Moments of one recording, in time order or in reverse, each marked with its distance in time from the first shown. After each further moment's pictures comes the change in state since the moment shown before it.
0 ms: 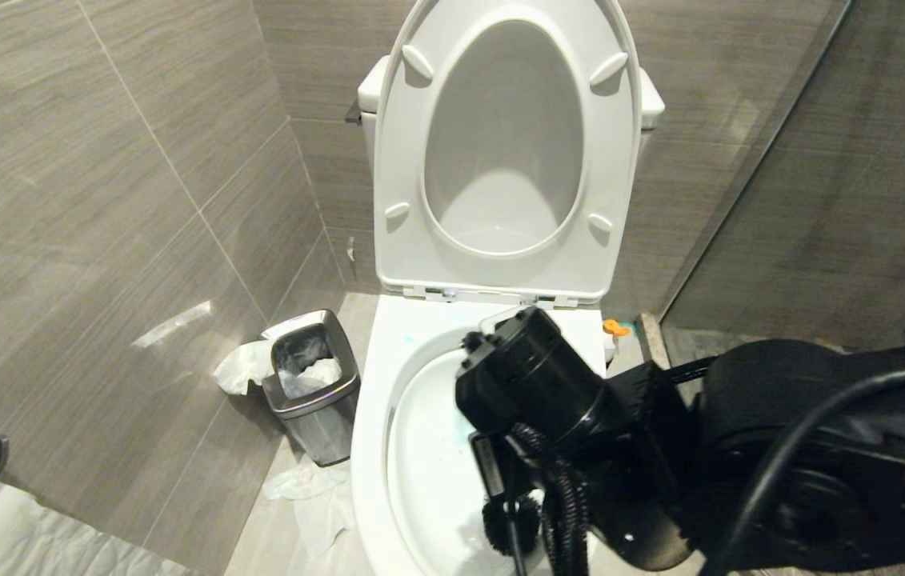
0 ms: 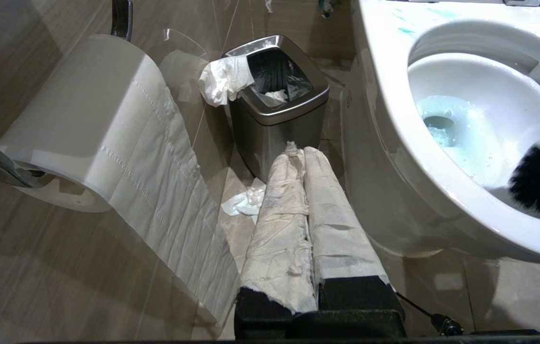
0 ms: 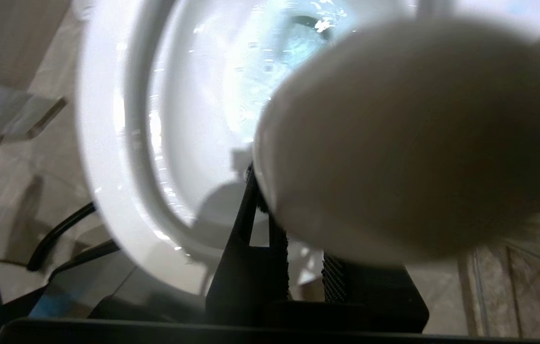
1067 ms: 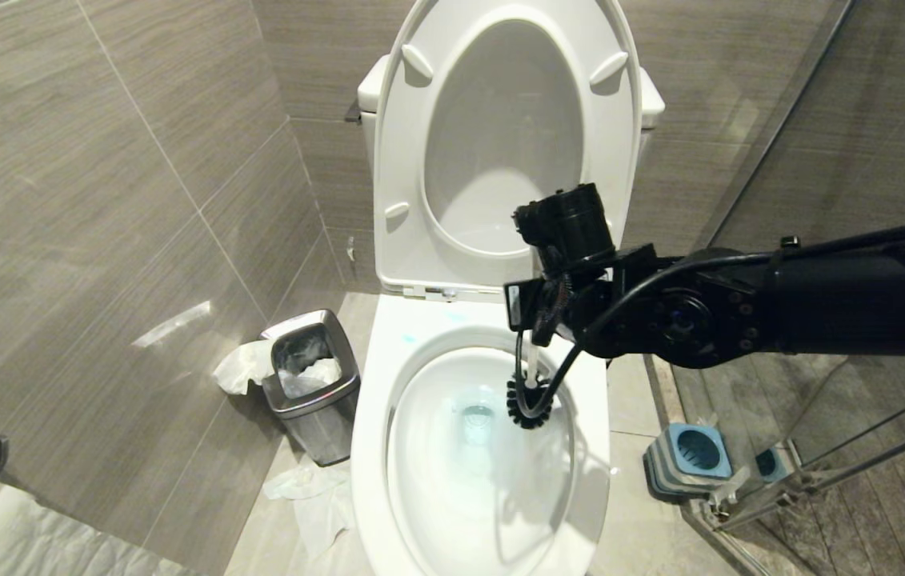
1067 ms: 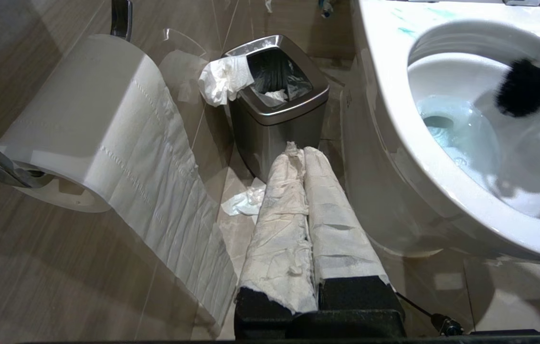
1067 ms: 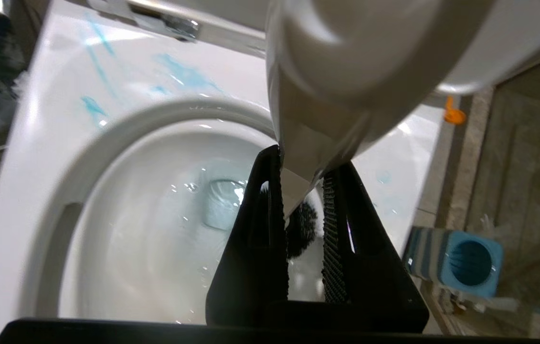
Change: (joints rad) left arm 0.000 0.000 0.000 0.000 0.000 0.000; right arm -0.300 0.203 -0.305 -0.260 -0.004 -0.196
